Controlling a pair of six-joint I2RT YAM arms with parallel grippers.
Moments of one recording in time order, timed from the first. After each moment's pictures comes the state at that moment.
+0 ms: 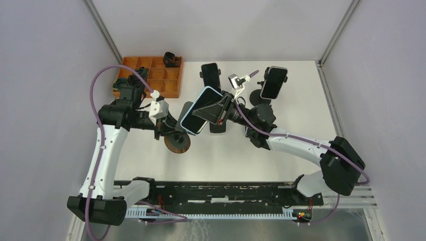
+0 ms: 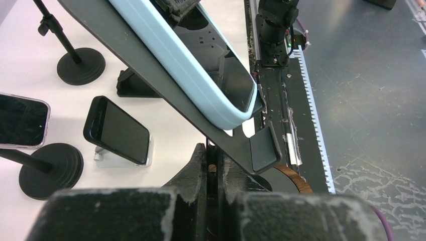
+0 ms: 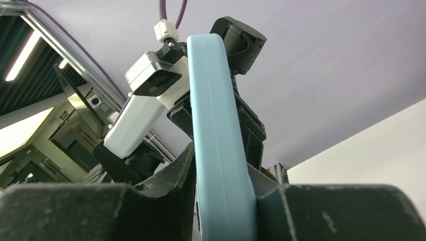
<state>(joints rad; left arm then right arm) -0.09 1.09 1.28 -1.34 1.32 1.15 0.85 1.44 0.89 1.07 -0.47 1.03</state>
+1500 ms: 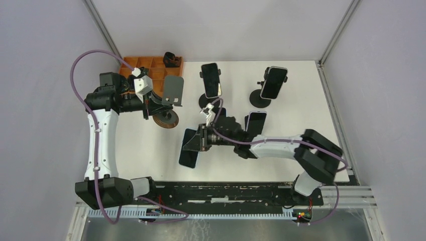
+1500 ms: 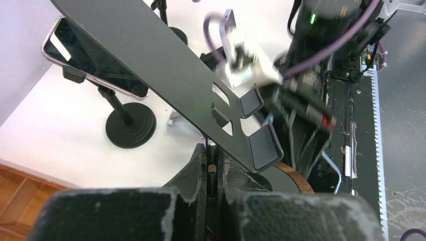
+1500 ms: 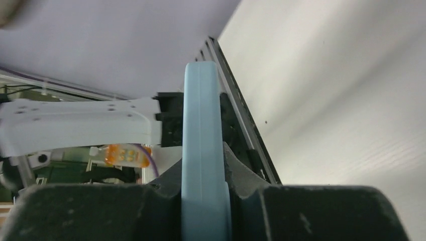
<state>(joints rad) 0.16 1.25 1.43 -1.25 1.32 1.08 1.00 1.56 0.81 0.66 -0.40 0.93</state>
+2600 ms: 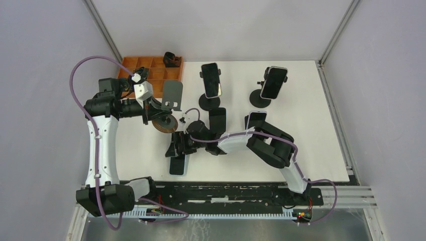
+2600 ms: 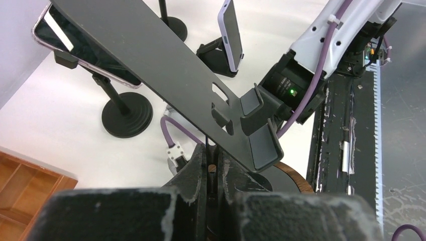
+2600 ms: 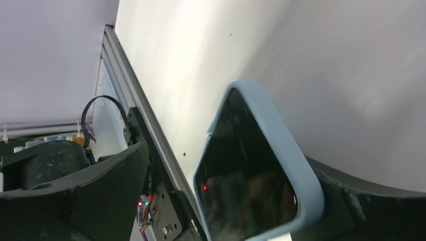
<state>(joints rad) 0.18 1.18 1.37 -1.25 1.29 1.08 1.09 2.13 1.24 0.42 -0.30 0.87</state>
